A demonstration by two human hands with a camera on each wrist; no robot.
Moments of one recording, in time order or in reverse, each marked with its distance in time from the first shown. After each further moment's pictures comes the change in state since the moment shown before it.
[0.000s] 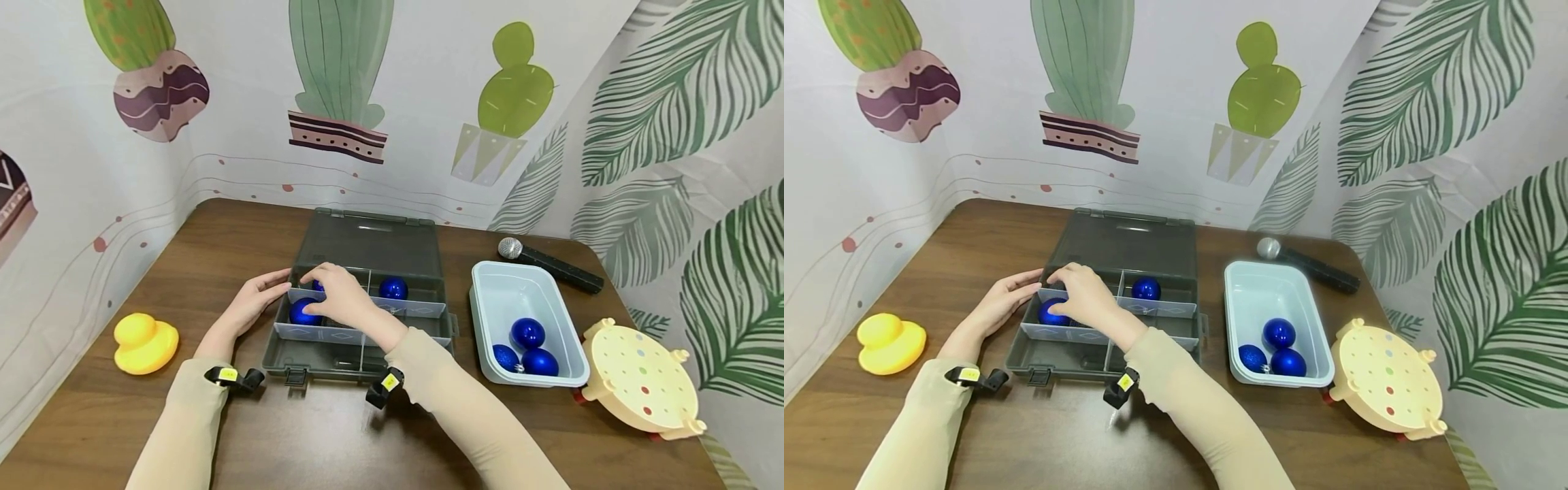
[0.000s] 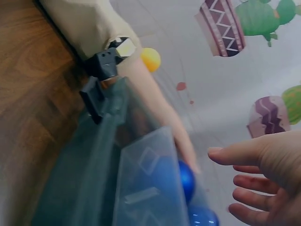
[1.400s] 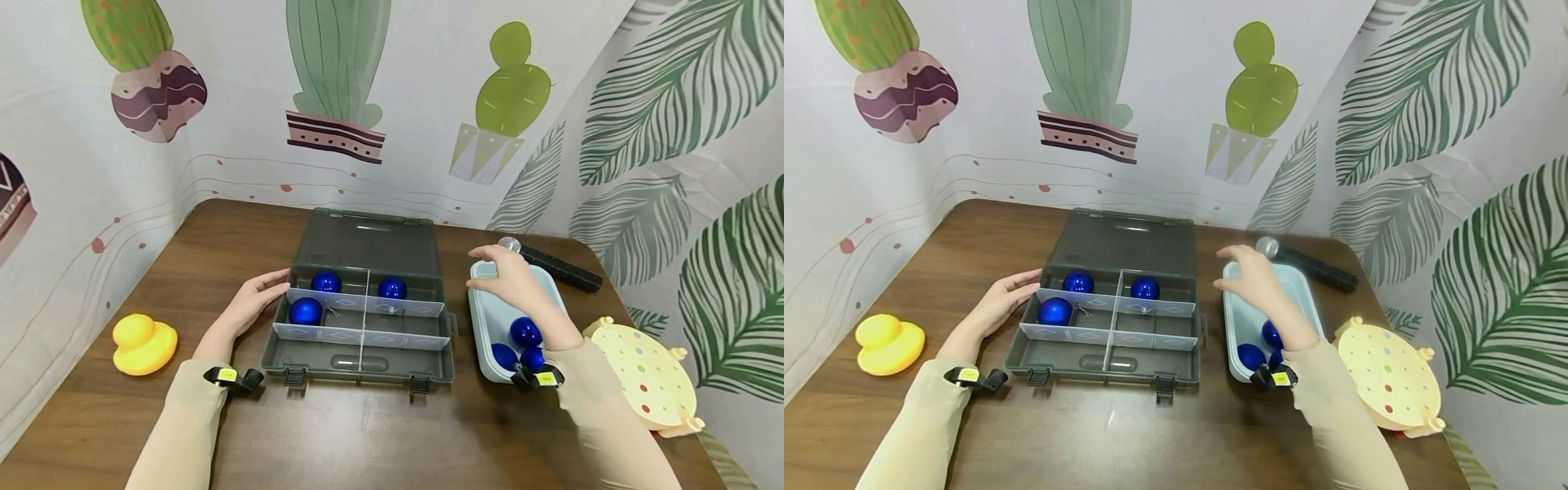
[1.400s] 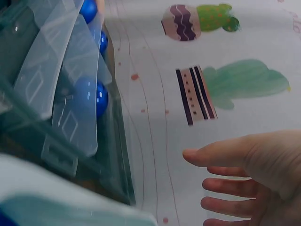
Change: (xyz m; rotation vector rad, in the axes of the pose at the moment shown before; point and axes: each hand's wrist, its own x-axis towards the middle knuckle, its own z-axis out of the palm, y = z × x) left_hand -0.002 0.002 -0.001 0.035 0.004 -0.037; right_hand -0.140 0.144 -0.139 -0.066 0.221 0.221
